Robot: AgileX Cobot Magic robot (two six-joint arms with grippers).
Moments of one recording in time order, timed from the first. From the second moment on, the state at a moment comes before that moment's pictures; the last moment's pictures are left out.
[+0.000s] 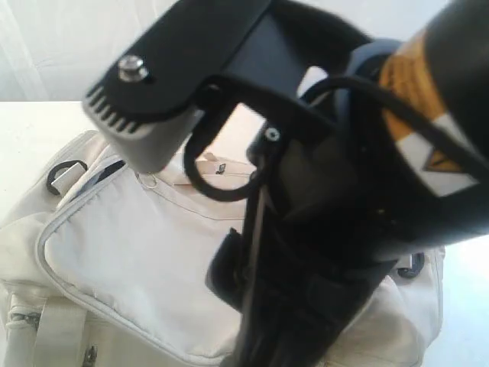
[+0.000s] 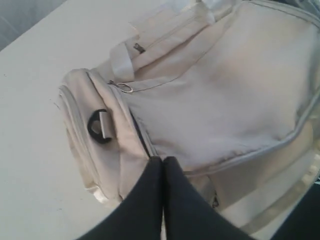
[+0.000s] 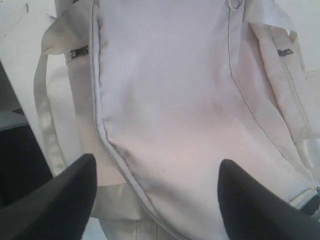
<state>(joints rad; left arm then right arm) -0.22 0.78 -1.27 -0.27 1.32 0.47 1.13 1.20 -1.30 -0.27 1.20 0.17</state>
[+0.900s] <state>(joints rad) -0.22 0.54 -0.77 -0.42 1.32 0.47 1.08 1.55 -1.30 -0.13 1.02 -0.05</state>
